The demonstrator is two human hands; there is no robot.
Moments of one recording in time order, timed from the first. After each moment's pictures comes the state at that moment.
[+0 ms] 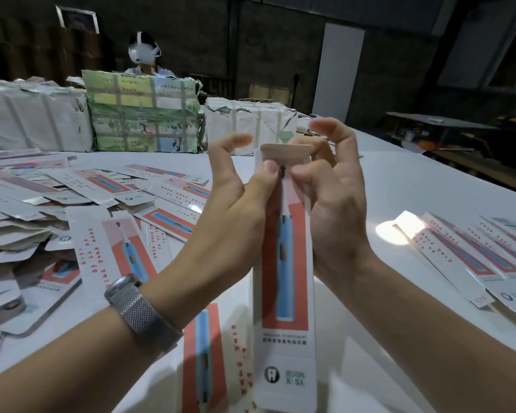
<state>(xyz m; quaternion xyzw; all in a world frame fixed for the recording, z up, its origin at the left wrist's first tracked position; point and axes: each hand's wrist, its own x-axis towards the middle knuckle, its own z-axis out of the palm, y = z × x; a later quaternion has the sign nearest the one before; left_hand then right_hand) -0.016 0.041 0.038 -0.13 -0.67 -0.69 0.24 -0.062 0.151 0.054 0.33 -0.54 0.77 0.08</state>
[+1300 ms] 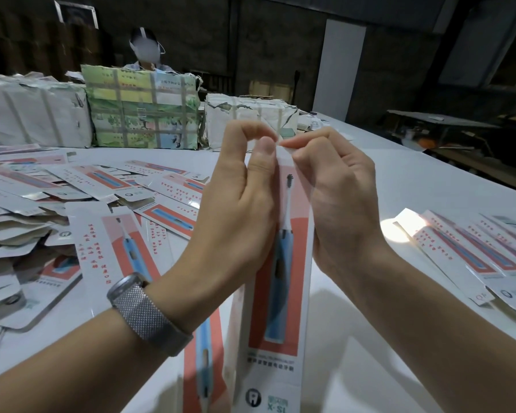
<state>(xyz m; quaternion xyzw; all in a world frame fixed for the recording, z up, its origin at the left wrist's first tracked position) -0.010 0.051 0.046 -0.12 -0.71 -0.58 0.37 -0.043 0.149 0.071 0.25 -0.62 0.74 0.11</state>
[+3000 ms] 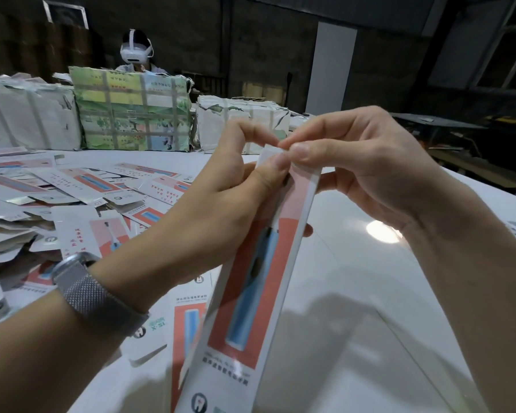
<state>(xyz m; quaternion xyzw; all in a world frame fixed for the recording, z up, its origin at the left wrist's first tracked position) -0.004 0.037 0.064 -0.21 -0.66 -0.71 0.13 -0.079 0.204 0.115 0.43 -0.70 0.56 -0.06</state>
